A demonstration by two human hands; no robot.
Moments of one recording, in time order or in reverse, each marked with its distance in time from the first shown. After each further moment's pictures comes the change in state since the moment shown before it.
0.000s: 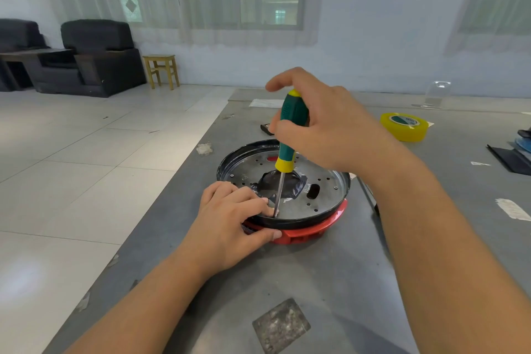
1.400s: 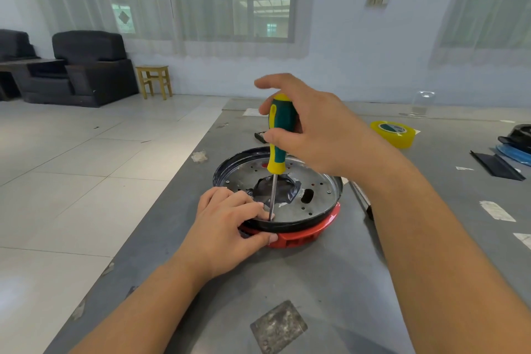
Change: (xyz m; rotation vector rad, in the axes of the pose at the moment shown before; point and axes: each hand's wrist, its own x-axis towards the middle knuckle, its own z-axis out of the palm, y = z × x) left_hand -0.001 -0.004 0.004 -0.030 0.047 0.024; right_hand -0.002 -0.008 -0.002 -0.007 -0.028 -0.049
